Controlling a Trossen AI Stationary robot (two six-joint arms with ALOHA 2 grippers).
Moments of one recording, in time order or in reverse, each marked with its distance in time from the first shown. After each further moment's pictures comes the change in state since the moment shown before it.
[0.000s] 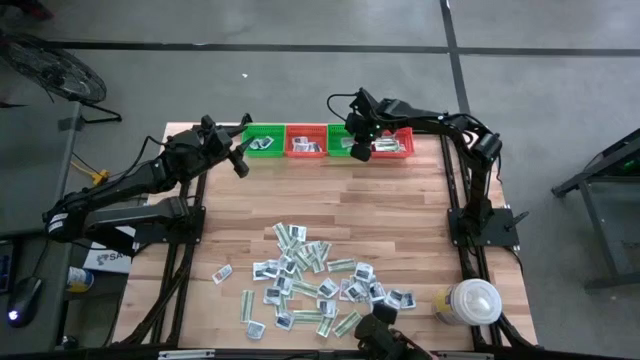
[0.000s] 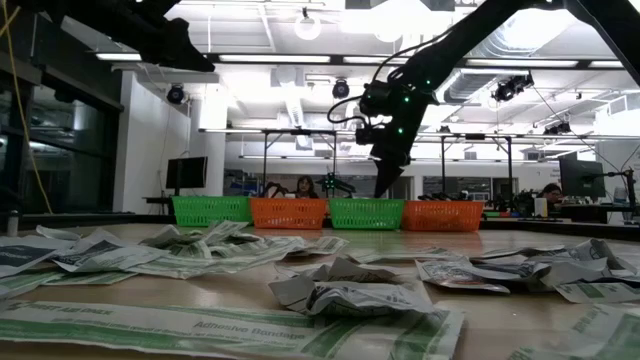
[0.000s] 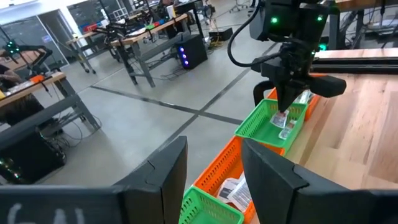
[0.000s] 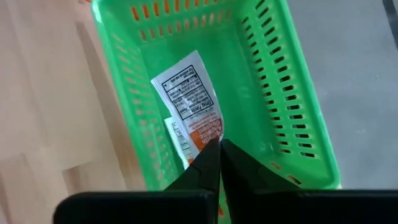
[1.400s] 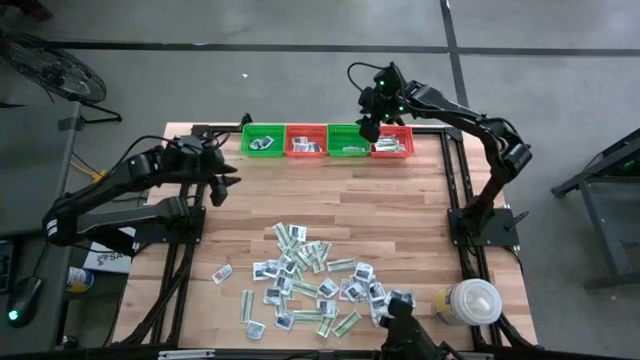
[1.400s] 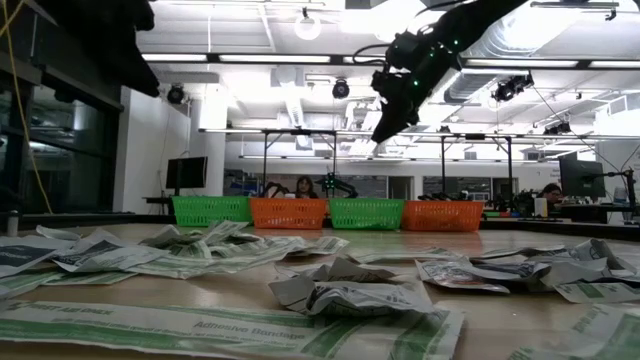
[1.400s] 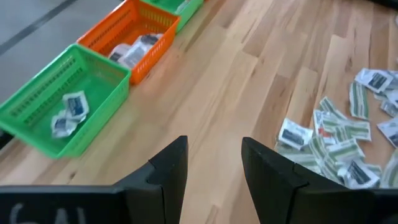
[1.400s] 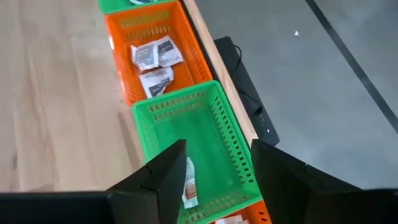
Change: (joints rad) left arm -0.002 -0.066 0.164 -0.777 0.361 -0.320; right arm -0.079 -0.234 0.000 0.050 -0.171 0.024
